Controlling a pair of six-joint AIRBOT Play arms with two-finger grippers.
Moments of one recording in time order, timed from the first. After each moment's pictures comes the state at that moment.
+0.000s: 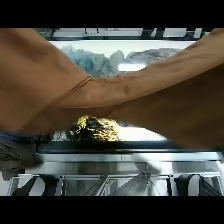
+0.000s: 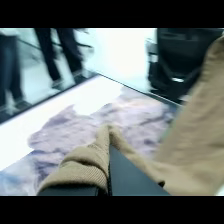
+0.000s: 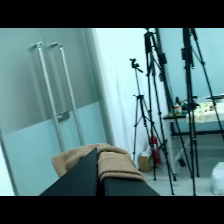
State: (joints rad) left arm 0.57 -0.82 1.77 -2.99 1.58 2.14; right arm -0.79 -0.39 1.13 0.07 1.09 0.90
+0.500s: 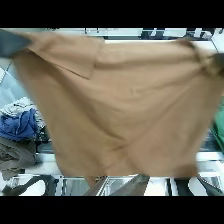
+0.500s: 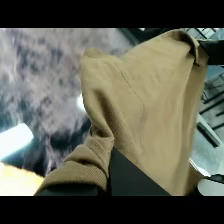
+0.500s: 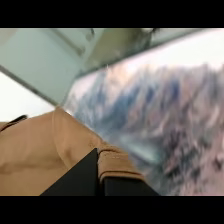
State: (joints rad) left arm 0.28 -1.25 1.53 -2.75 1.56 2.11; right arm -0.53 -0.96 0.94 -0.17 1.21 0.89
